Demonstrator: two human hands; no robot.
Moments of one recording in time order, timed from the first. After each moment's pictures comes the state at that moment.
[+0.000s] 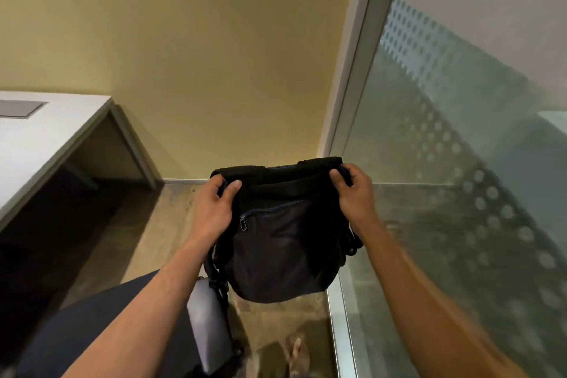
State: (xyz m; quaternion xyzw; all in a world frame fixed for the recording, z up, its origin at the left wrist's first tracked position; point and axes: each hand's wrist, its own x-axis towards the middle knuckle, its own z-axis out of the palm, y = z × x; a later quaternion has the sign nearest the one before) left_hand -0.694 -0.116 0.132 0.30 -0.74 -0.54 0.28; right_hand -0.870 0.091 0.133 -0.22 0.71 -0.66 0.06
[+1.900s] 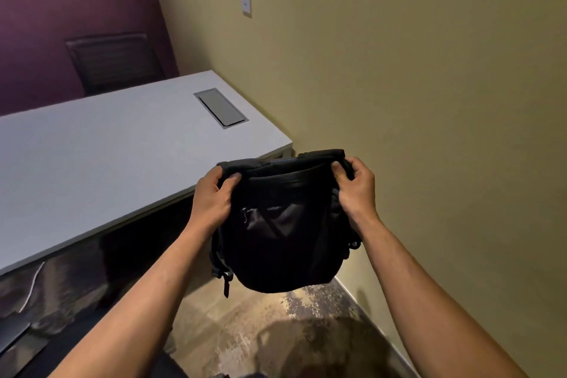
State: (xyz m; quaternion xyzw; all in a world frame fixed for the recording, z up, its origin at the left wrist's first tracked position) left_hand -0.823 -0.599 0.163 0.54 -0.54 -0.36 0.54; right_hand -1.088 -0.620 0.160 -0.51 0.54 -0.59 0.32
